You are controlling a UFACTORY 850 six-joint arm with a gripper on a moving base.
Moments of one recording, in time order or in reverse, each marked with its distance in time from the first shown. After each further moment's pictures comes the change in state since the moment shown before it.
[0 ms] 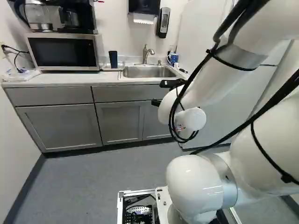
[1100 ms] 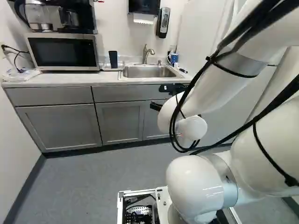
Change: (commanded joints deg) arm 1.0 0.5 2.8 -0.3 4.2 0.3
